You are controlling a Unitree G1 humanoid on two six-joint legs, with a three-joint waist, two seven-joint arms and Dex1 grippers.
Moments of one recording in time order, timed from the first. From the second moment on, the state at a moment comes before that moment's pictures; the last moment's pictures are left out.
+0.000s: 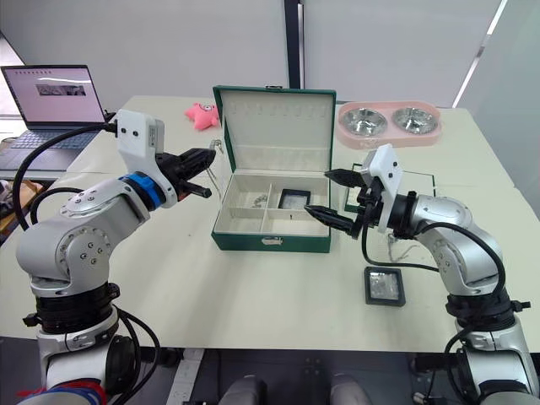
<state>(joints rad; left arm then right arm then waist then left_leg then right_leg) -0.68 0.50 0.25 -0.32 -0.54 1.02 -0.31 -0.60 -0.59 0.02 -0.23 0.53 0.58 0.87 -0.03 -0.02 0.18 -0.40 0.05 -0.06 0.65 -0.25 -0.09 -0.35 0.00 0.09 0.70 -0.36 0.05</state>
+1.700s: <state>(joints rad) -0.51 0.43 0.09 -0.24 -0.46 0.93 -0.36 -0.53 -0.64 -0.04 -0.26 0.53 0.60 0.85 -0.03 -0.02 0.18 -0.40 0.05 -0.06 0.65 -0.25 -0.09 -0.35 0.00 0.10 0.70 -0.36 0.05</state>
